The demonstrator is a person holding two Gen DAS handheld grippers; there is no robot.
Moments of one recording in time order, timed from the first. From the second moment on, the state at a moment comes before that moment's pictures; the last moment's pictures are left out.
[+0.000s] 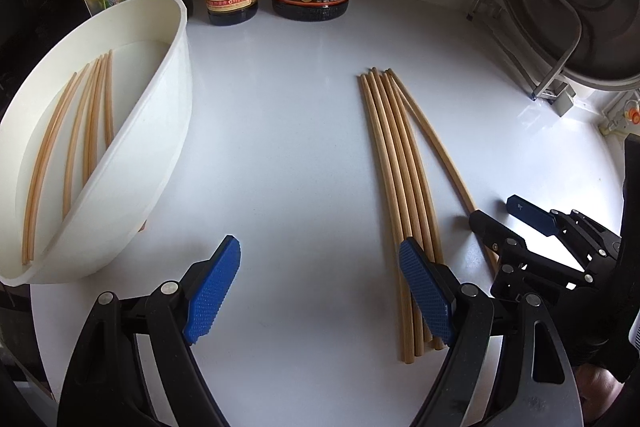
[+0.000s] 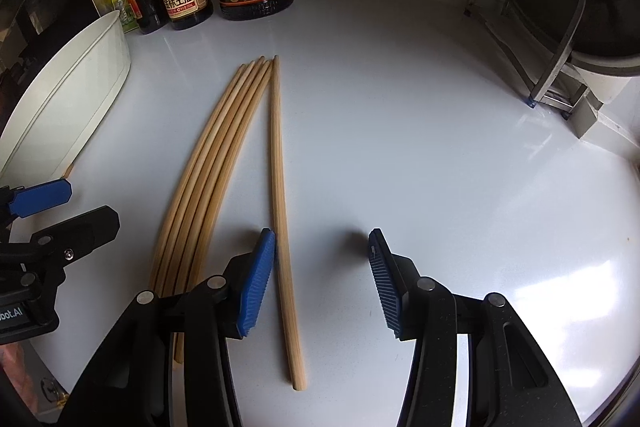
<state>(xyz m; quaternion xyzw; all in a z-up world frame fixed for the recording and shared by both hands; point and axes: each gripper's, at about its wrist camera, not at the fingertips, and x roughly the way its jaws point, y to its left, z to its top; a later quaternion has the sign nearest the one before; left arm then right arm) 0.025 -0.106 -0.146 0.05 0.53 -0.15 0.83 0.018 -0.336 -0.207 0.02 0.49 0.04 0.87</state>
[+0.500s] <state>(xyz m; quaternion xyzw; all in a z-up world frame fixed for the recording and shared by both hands) 0.024 -0.124 -0.171 0.07 0.54 -0.15 0.82 0.015 -0.358 -0.209 0.04 0.47 0.04 0.88</state>
